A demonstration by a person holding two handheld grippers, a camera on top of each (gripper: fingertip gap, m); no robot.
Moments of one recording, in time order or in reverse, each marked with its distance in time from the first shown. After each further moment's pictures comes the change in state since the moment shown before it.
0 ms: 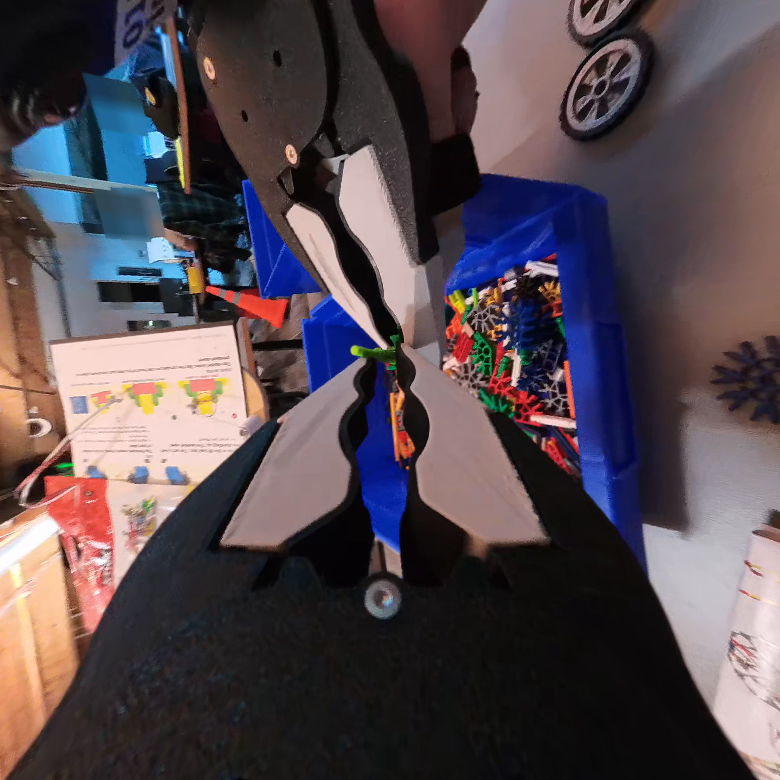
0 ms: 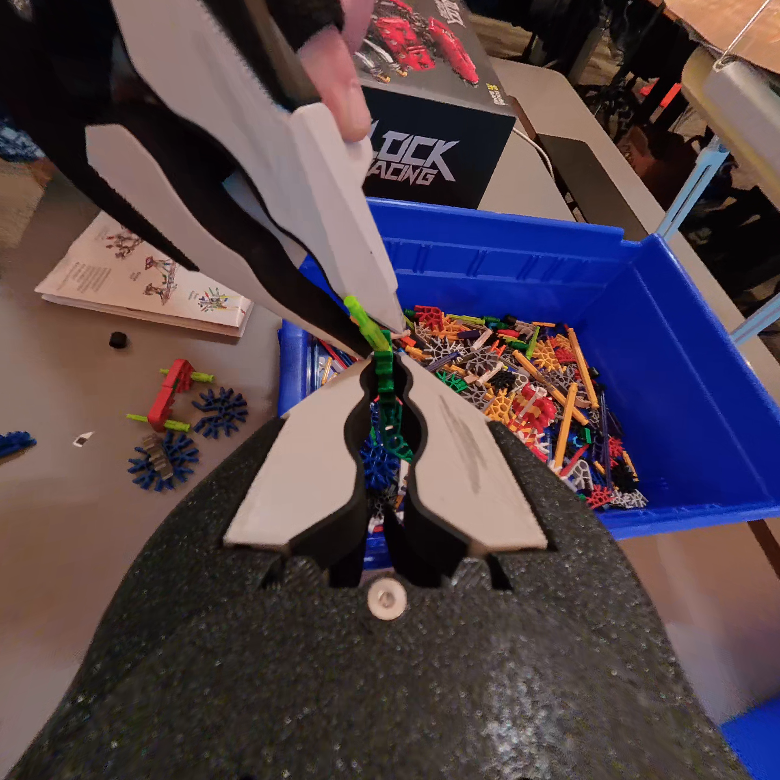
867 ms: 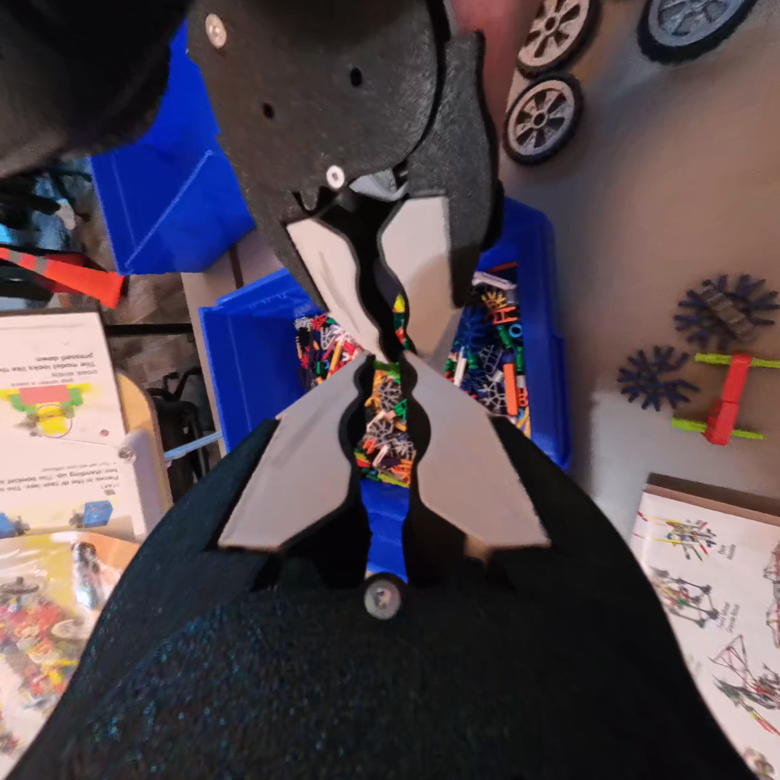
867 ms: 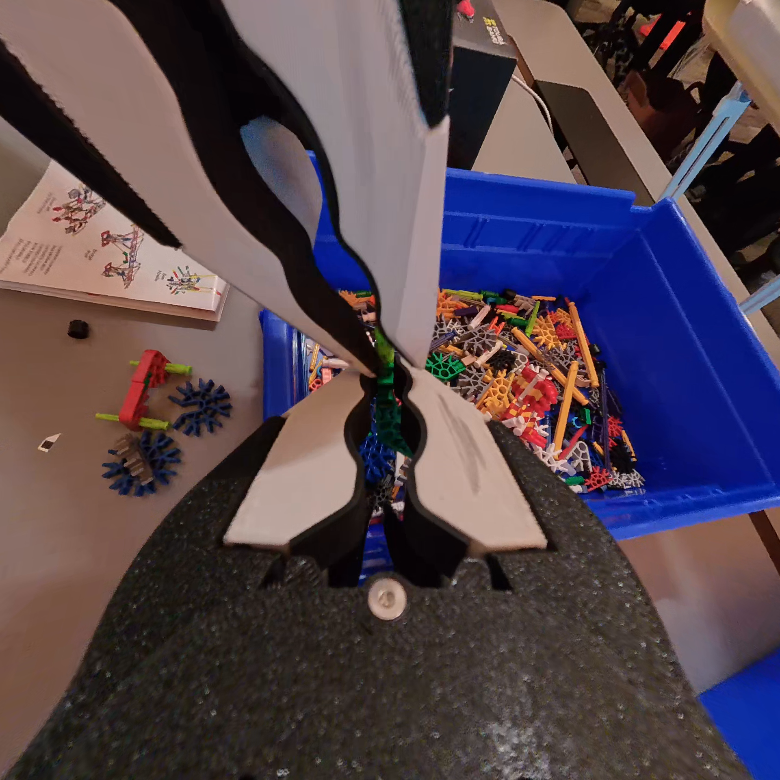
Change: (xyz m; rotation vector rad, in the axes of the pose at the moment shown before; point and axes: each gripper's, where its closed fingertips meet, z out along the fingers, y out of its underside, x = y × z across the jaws) left arm 0.006 0.001 0.013 -0.036 0.340 -0.175; right arm 0.002 0.011 0.013 -0.091 0.042 0.010
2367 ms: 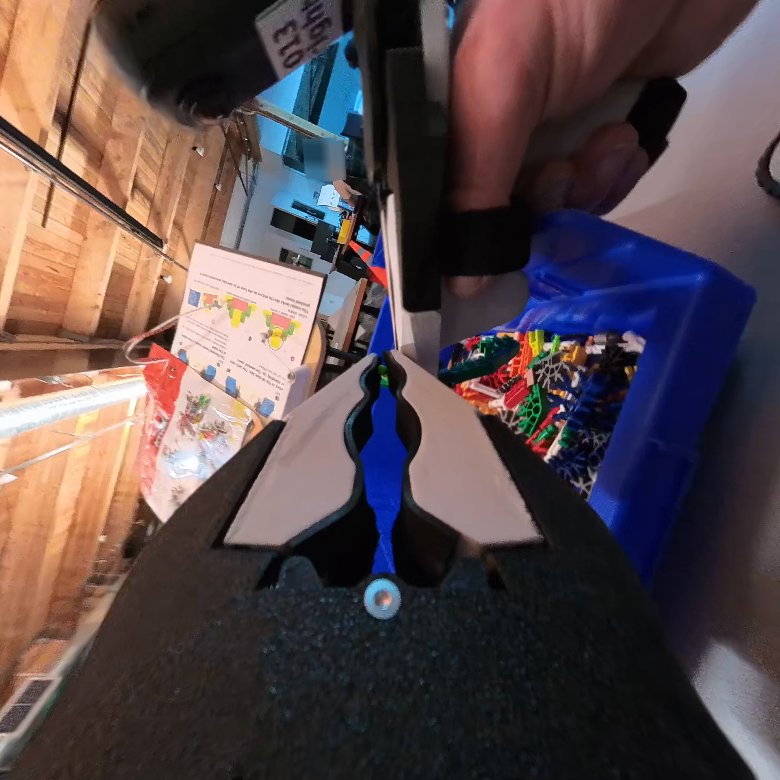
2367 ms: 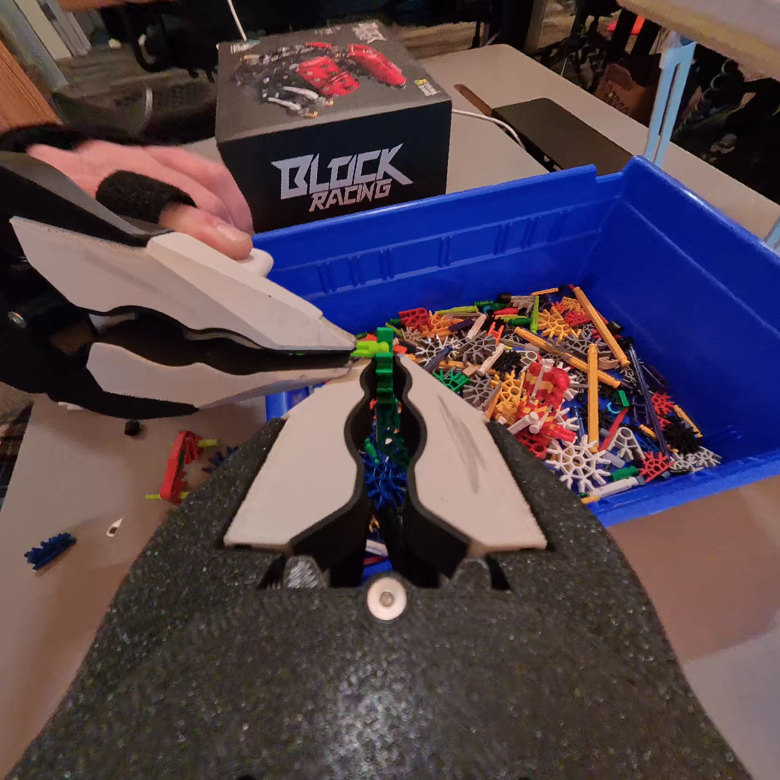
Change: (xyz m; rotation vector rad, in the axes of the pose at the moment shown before) left arm -0.016 0.002 -0.002 0.094 -0.780 -0.068; right arm 0.020 -0.008 0.005 0.137 -0.029 0.291
